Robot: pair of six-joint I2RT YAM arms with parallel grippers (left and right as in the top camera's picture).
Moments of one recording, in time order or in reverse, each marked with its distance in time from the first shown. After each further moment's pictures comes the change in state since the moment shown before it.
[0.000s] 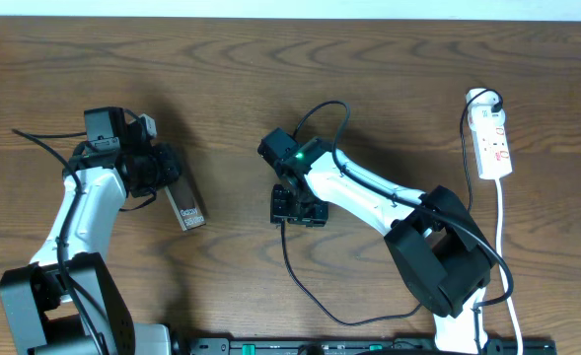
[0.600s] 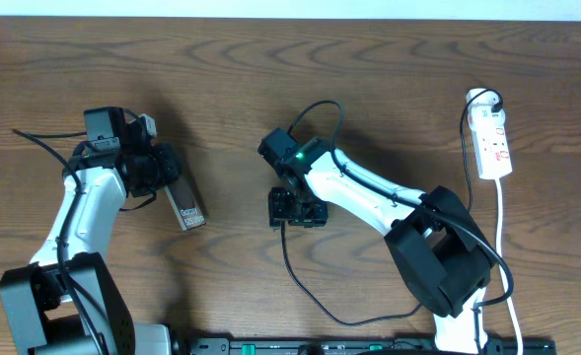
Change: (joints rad) left arm 0.000 0.000 0.000 0.002 0.000 0.000; right arm -0.001 0.000 0.000 -0.008 -0.032 -0.092
